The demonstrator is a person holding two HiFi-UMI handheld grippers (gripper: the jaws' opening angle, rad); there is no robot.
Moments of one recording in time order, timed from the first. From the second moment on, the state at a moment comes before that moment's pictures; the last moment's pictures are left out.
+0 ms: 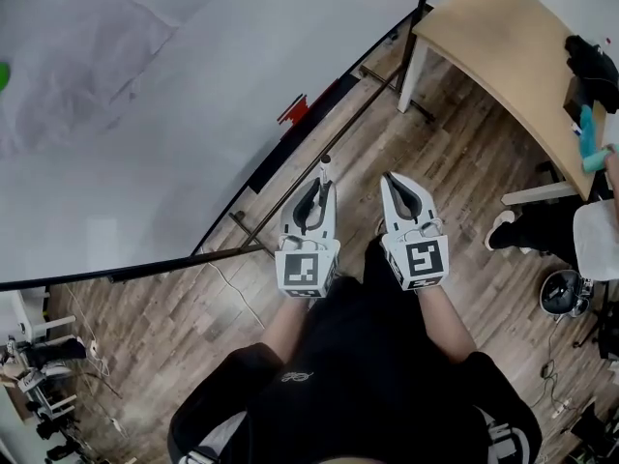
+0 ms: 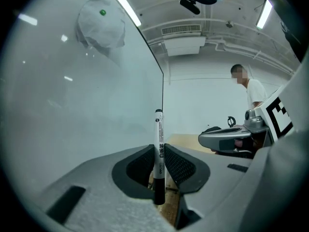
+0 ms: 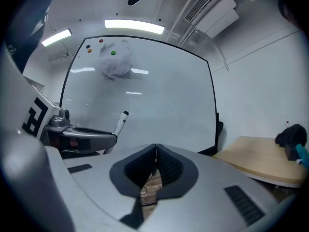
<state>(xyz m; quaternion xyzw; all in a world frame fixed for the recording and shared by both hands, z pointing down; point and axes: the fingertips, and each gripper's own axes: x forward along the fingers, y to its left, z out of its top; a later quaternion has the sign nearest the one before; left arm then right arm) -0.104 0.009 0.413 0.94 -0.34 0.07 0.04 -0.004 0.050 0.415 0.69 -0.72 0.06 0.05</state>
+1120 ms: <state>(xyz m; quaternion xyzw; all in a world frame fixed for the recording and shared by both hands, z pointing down) 0.047 -0.159 0.484 0.90 -0.33 0.29 -0.04 0.142 -0.112 0.474 0.65 -0.75 0.11 0.06</state>
